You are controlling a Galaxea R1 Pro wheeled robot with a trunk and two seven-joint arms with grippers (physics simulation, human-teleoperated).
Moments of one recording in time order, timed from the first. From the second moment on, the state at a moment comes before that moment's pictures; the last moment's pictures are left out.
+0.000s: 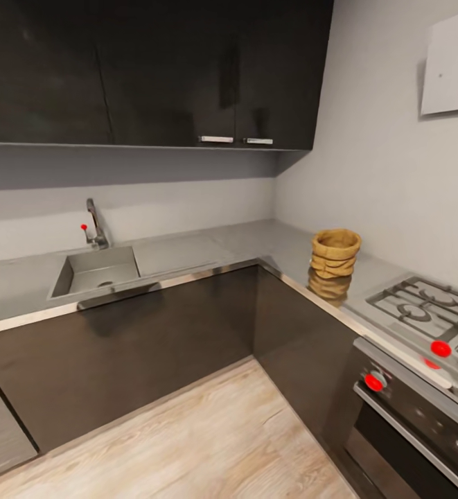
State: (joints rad) left arm 0.01 0.00 0.02 -0.04 0.25 -0.06 0.00; right arm -0.16 0.01 0.00 0.03 0.19 -0.06 -0.05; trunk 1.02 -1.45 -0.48
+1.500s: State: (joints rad) left arm 0.01 -0.01 0.02 -0.04 0.25 -0.06 0.00; right arm -0.16 0.00 0.00 0.03 0.19 -0.07 -0.04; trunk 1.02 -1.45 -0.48
